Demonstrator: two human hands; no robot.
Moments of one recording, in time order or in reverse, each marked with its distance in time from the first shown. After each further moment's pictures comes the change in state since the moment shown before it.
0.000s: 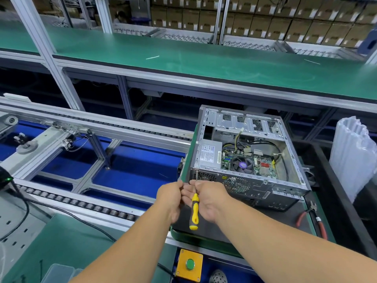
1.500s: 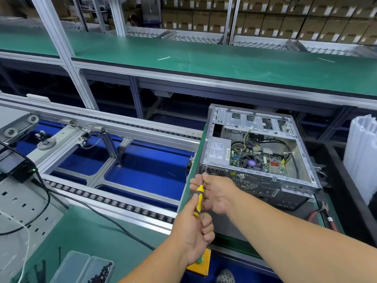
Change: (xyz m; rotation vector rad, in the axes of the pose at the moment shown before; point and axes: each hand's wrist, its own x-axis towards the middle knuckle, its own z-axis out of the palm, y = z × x) left_hand -0.089 -0.054 -0.011 -0.306 -0.320 -0.162; right_hand 0.007 -0.002 -0.012 -0.174 -0.074 0.042
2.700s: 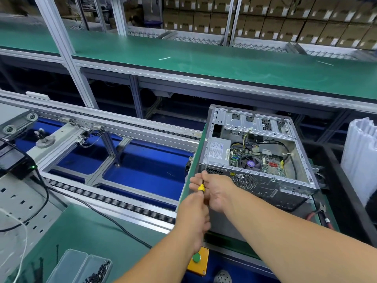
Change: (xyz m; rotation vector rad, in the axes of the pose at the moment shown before) left_hand 0.012 0.009 0.019 0.234 0.228 0.155; right_hand -0.001 -0.002 0.008 0.081 0.034 -0.026
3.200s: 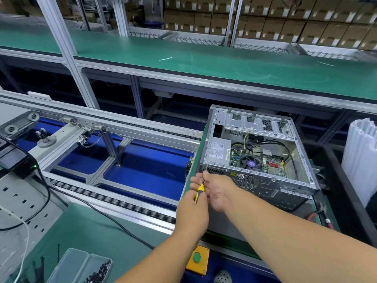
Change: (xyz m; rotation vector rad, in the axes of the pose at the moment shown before) left_hand 0.003 0.001 -0.005 0.174 0.079 0.160; right_hand -0.006 -0.002 0.000 -0.038 -0.001 0.001
